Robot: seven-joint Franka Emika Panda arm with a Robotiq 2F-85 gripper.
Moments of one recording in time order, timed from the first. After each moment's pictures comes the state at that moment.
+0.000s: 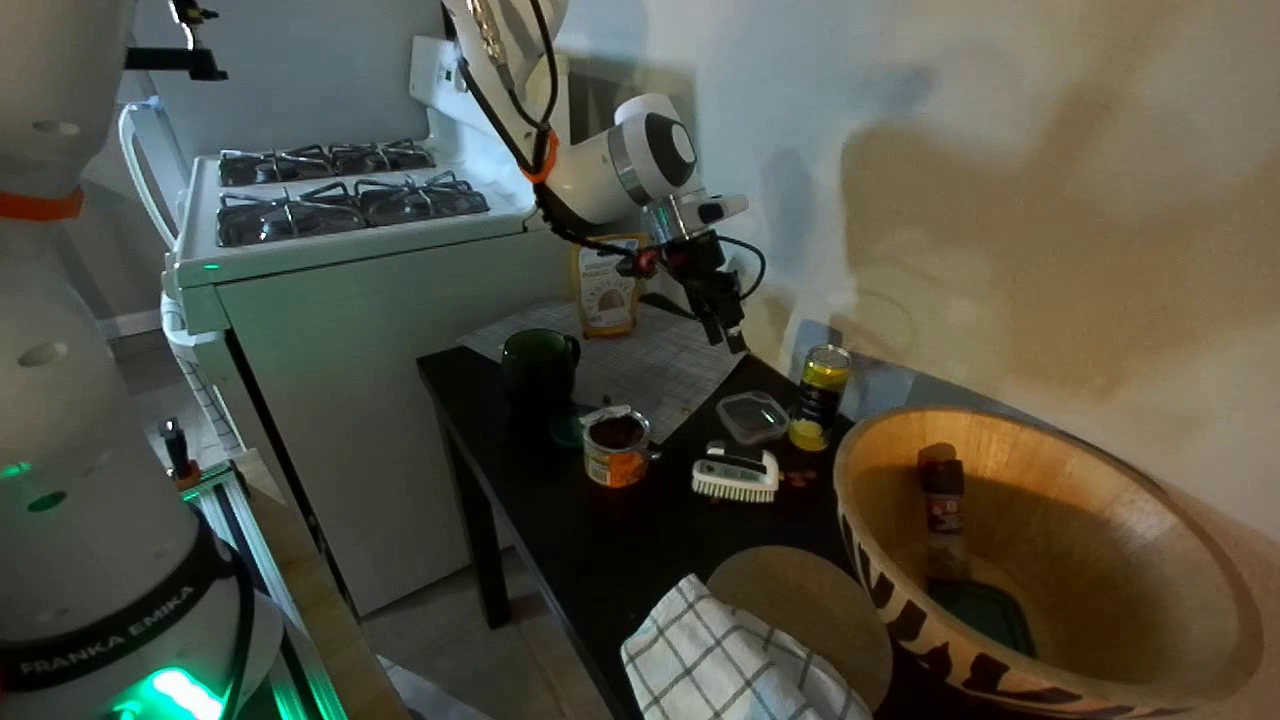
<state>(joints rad) 0.22 0.51 -0.19 -1.90 -0.66 2.34 1.03</state>
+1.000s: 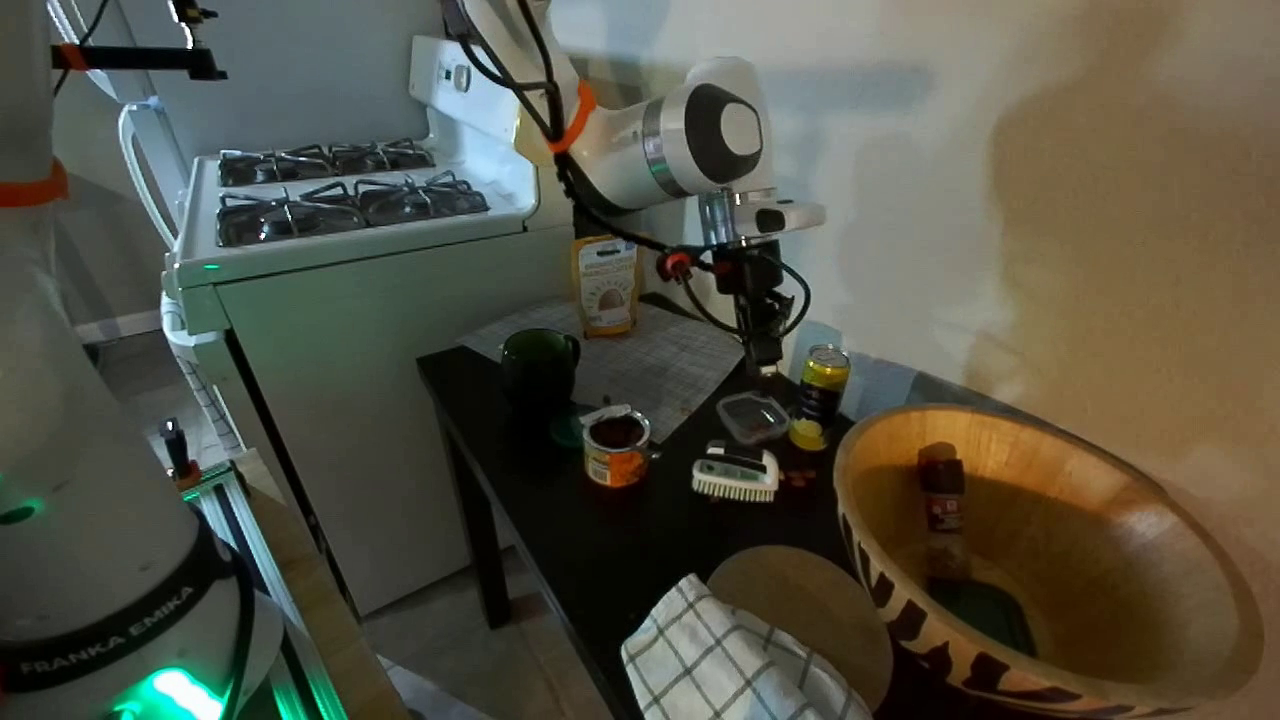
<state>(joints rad) 0.03 0.33 -0.22 -2.06 -0.48 2.31 0.95</state>
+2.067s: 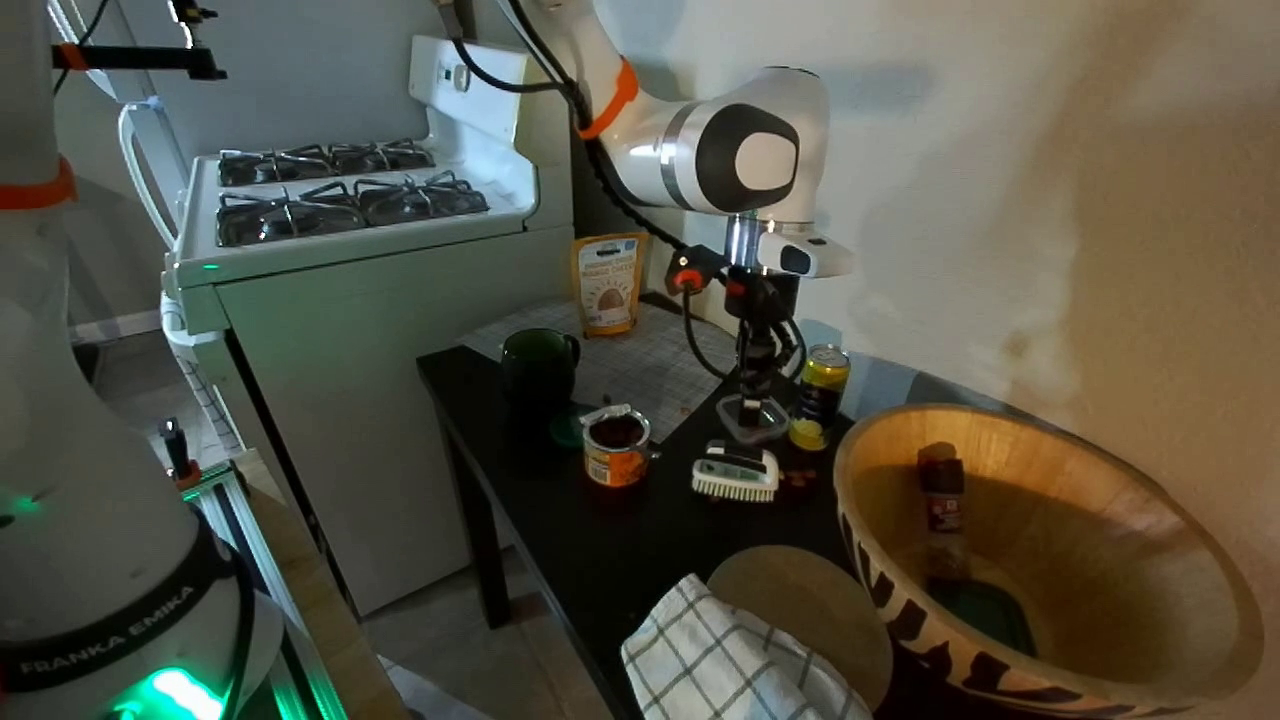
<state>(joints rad) -0.07 0.33 -0.20 -2.07 -0.17 2.27 0.74</state>
